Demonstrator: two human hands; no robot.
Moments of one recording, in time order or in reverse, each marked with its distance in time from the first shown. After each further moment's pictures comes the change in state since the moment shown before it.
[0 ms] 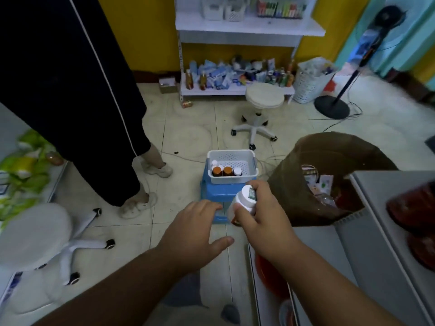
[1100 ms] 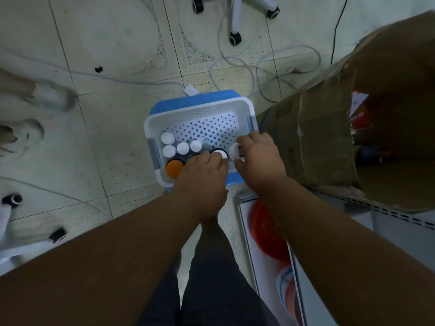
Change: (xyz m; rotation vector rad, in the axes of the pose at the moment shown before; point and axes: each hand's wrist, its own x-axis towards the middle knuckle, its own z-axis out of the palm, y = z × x) left_hand 0.409 -0.152 0.216 0.287 -0.476 0.159; right_hand 0.376 0.333 0.095 -0.640 -0.225 0.248
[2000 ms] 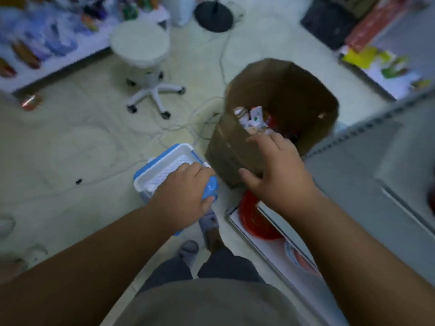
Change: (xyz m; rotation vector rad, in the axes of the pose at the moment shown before) left_hand -0.133 0.051 -0.176 -0.014 0.159 0.538; right_hand -0.260 -0.097 -0.228 0.201 0.495 0.411
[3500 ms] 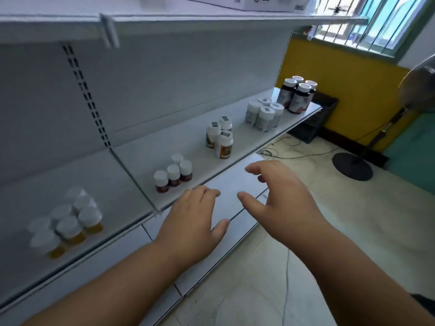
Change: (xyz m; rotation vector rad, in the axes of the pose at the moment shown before) left_hand -0.245 0.991 0.334 -0.037 -0.343 1.364; right_hand -0.943 0.417 -0.303 -0.068 0.817 1.300
